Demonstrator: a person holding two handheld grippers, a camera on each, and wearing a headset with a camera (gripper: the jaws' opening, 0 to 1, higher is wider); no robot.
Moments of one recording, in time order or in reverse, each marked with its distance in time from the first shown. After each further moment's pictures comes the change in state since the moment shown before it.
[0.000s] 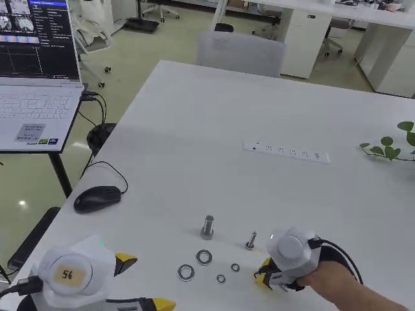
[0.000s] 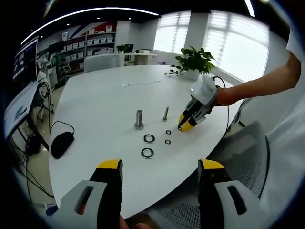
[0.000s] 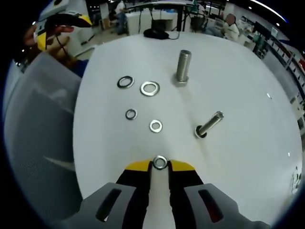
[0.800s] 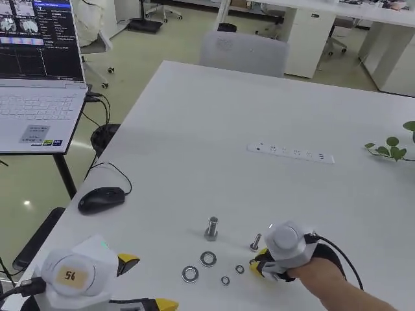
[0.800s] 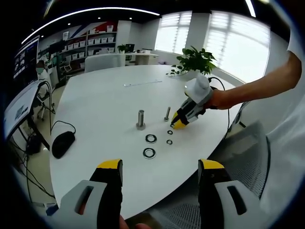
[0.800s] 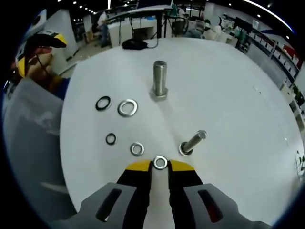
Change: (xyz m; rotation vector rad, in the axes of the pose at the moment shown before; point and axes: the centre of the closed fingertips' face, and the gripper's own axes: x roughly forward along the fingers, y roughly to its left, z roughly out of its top) left arm 0.000 0.004 0.000 -0.005 -0.001 0.005; right arm 0.012 -0.026 0.024 0.174 -0.095 -0.108
